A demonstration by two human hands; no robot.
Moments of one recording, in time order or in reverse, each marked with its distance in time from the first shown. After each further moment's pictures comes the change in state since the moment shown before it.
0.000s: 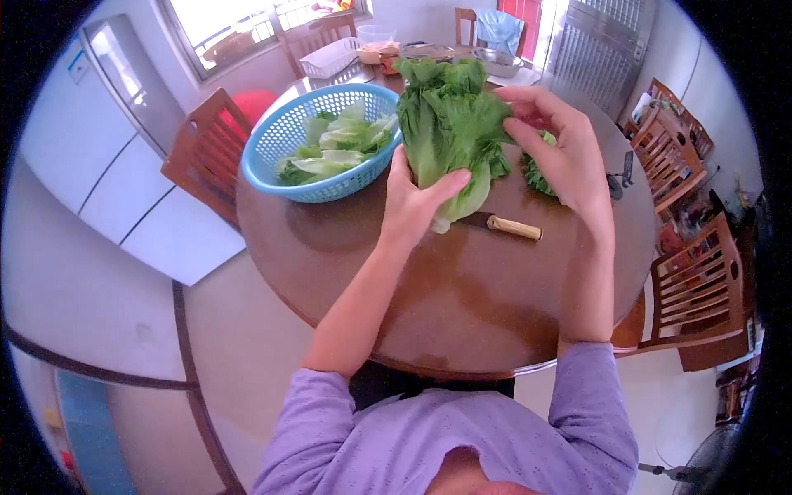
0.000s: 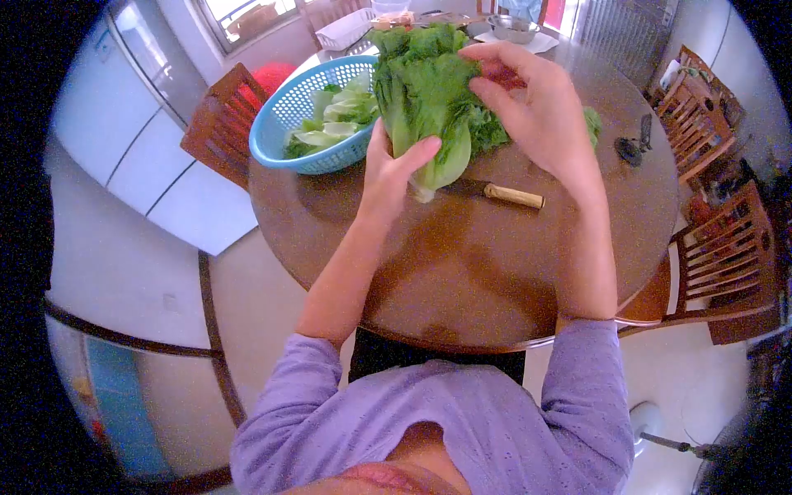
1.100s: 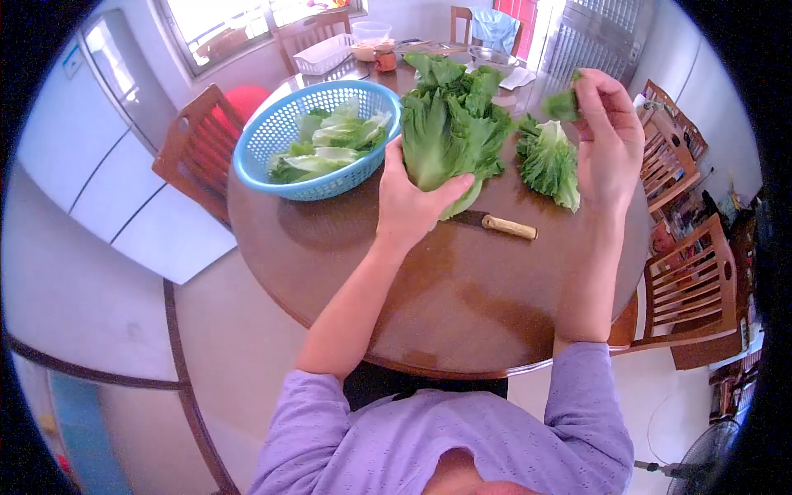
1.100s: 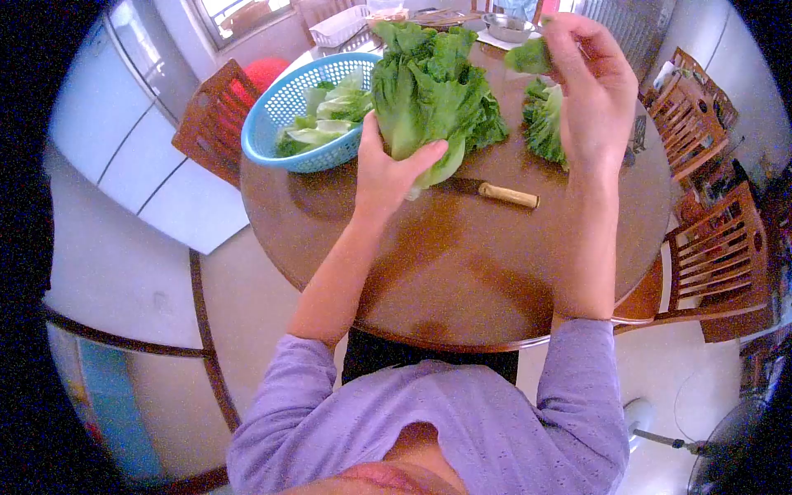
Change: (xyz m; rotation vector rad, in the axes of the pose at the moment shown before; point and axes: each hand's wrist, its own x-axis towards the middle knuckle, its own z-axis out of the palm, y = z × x) left_hand 0.002 -0.008 -0.006 0.414 0.095 0.140; right_hand 0.004 0.011 -0.018 0.661 0.446 0.022
